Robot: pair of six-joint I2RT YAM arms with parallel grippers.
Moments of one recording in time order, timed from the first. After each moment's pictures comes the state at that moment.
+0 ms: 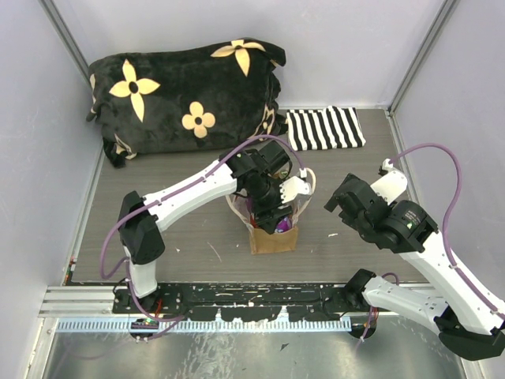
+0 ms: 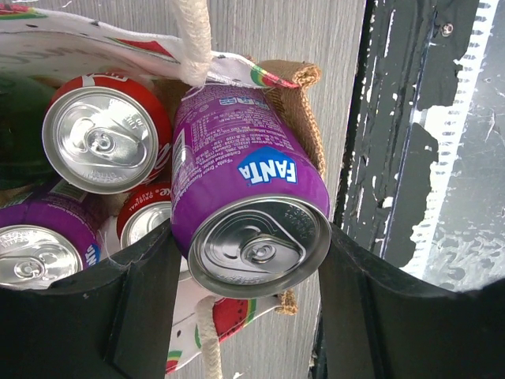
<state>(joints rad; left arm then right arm) -0.96 1.88 1.79 -1.11 0.44 0.44 0.76 0.86 1.22 -1.37 0.67 1.19</state>
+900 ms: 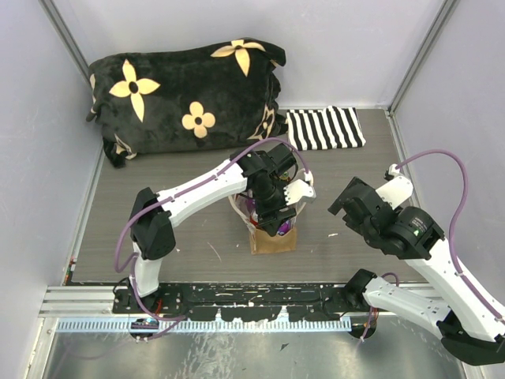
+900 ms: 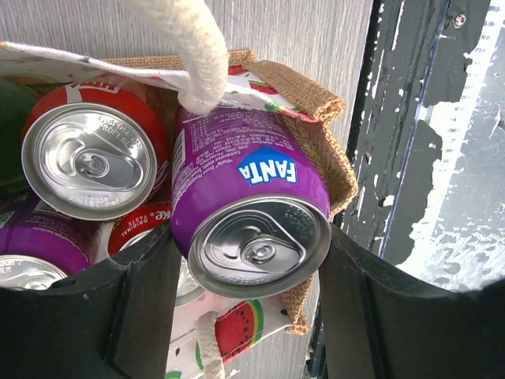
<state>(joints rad) -0.98 1.97 1.85 -1.16 0.43 0.45 0.76 0.82 1.19 -1.39 0.66 1.22</state>
